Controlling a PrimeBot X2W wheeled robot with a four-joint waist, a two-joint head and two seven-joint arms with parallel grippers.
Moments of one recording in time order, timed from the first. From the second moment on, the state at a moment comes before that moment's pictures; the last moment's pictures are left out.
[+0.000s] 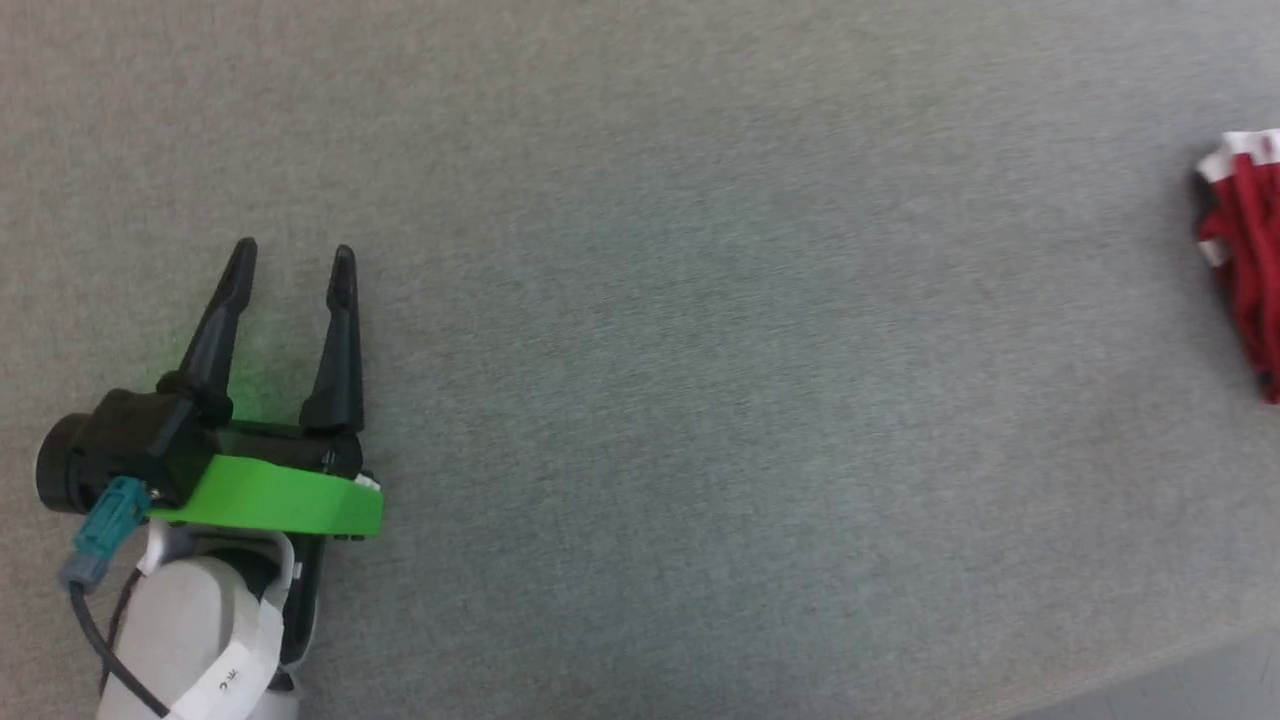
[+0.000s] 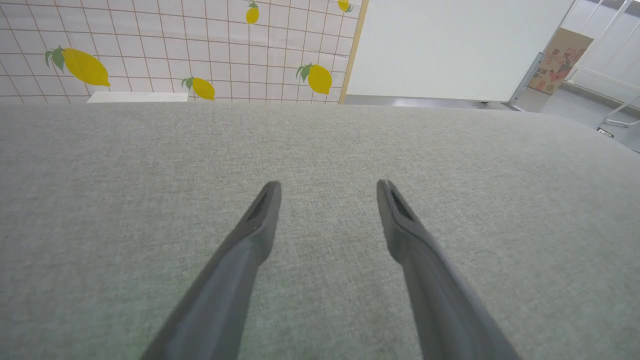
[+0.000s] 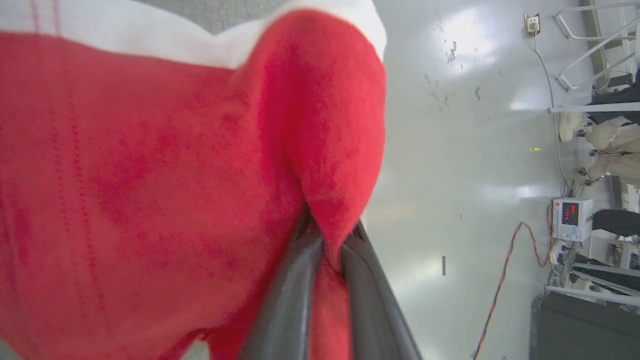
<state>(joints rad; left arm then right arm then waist) -0.20 0.20 -0.02 -0.15 -0.23 -0.09 -0.14 -0.68 -0.70 0.05 0.62 0.19 0.13 0.45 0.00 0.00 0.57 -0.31</state>
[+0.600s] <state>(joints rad) -0.16 0.18 0.00 -0.08 -0.29 -0.07 -0.19 -0.75 -0.67 0.05 0.61 0.23 0.13 0.25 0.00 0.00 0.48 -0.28</state>
